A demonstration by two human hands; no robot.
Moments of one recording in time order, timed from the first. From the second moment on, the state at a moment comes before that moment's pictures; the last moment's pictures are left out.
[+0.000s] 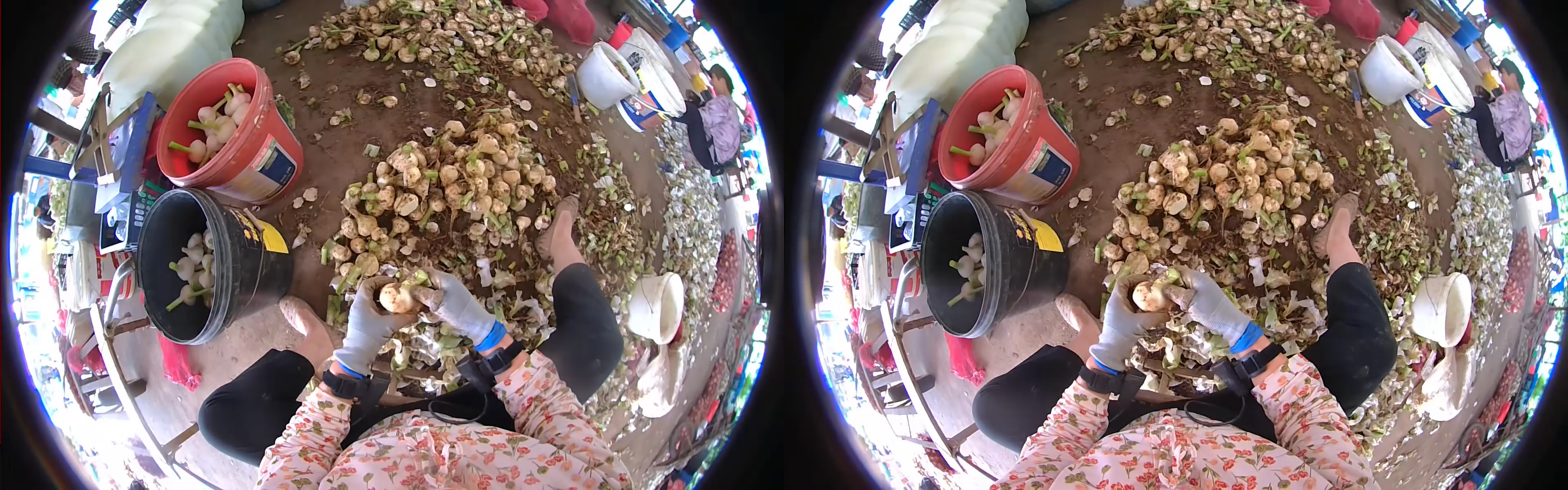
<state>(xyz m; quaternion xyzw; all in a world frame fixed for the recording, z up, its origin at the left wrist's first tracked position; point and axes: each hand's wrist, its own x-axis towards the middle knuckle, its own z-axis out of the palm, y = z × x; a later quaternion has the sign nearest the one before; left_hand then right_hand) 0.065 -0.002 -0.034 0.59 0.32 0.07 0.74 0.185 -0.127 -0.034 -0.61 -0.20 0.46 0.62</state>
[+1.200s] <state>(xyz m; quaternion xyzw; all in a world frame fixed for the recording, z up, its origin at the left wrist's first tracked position) 0.031 0.009 -0.042 0.17 0.17 0.15 0.96 0.157 -0.161 0.001 -0.45 -0.21 0.59 0.64</state>
